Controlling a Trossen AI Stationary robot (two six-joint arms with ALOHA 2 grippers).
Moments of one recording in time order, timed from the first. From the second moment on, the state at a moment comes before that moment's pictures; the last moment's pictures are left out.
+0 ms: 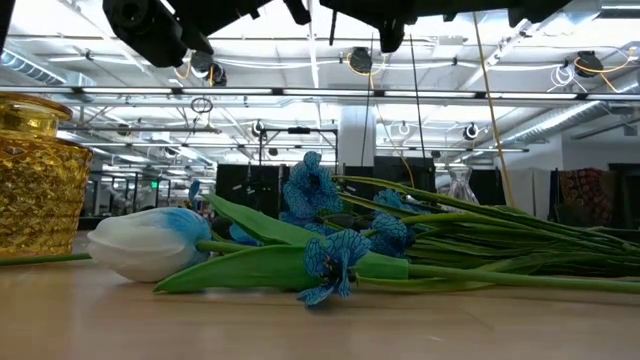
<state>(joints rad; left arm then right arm) -0.07 1.68 0.82 1.40 0.08 0.06 0.17 1.47 0.84 0.60 0.21 -0.02</state>
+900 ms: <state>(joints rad) -0.02 1.34 0.82 0.56 0.08 -0.05 0.15 1.25 0.84 0.09 0.32 0.21</state>
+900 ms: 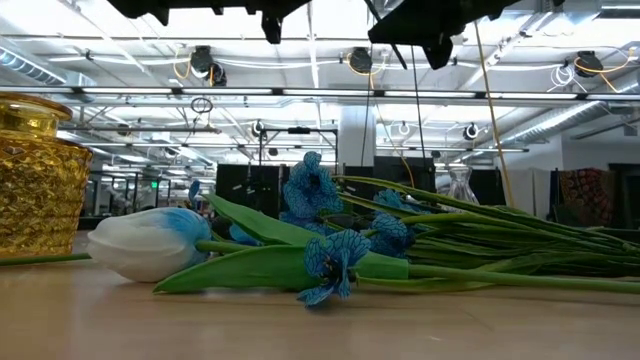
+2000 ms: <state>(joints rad) -0.01 1.36 0.82 0.60 0.04 -0.10 0.15 1.22 0.84 0.06 0.32 0.21</state>
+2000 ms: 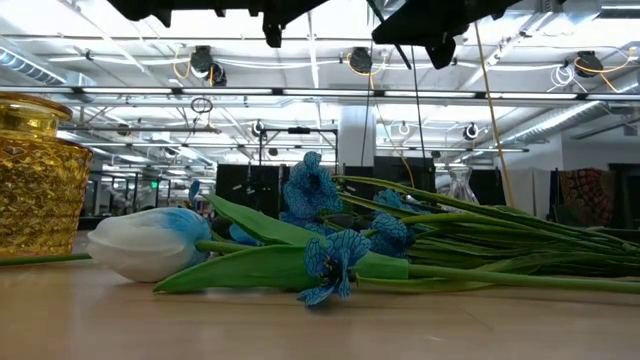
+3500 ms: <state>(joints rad) 0.03 1.55 0.85 0.96 0.09 -0.10 0.17 1.22 0.84 0.10 0.31 0.24</state>
